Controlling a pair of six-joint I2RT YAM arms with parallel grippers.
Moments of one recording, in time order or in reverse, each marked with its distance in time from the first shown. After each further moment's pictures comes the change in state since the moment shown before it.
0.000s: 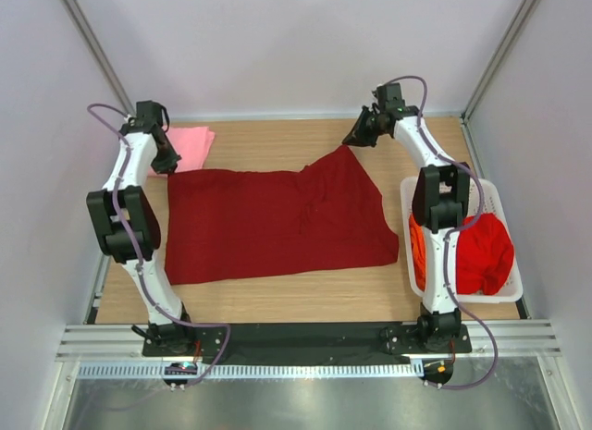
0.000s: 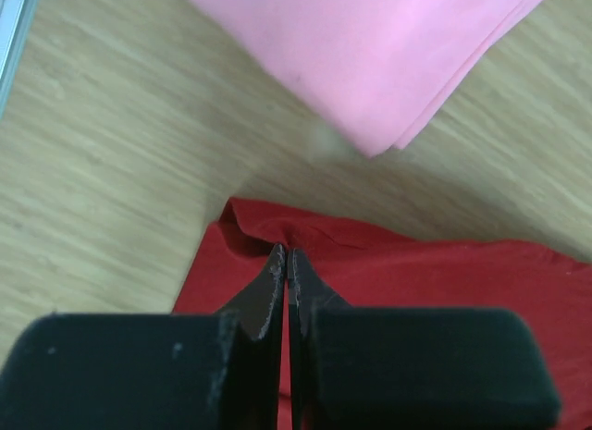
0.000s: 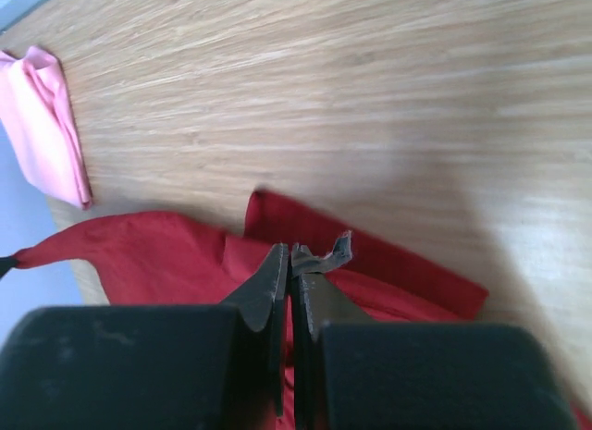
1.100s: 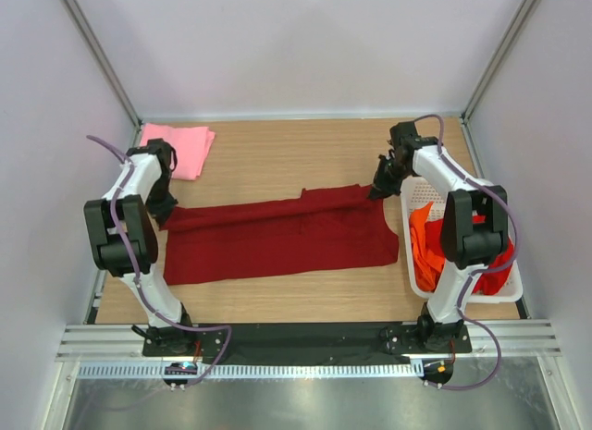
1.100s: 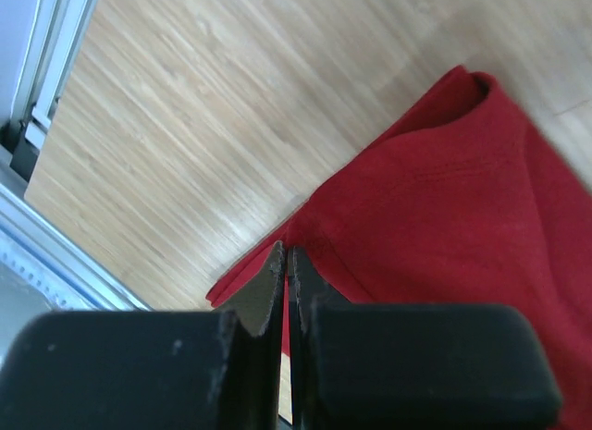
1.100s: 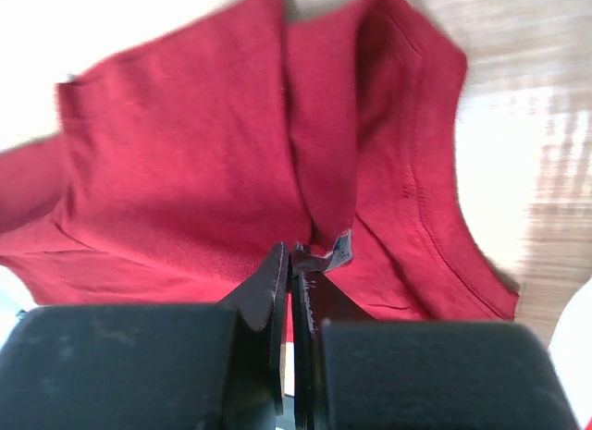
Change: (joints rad) left arm -0.002 -0.138 -0.320 -0.261 -0.274 -0.180; right arm -0.021 -0.482 -0.665 -0.171 0.126 -0.085
